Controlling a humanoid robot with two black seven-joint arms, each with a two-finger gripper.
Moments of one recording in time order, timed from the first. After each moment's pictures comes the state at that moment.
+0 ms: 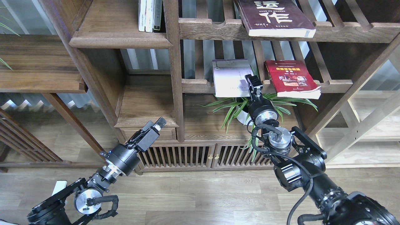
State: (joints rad) left arm -0.27 0.20 -0.70 -1.10 0.18 -0.49 -0.34; right arm 0.51 0.01 1.07 0.80 0.32 0.09 0.21
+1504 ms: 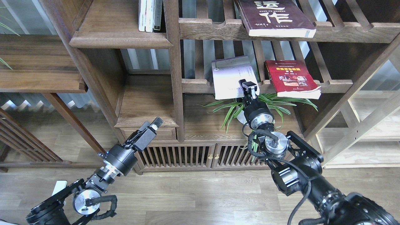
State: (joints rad) left arm -0.26 0.19 -0.72 -1.06 0.16 -0.49 -0.34; right arm 0.48 0.01 1.00 0.81 0.39 0.20 0.24
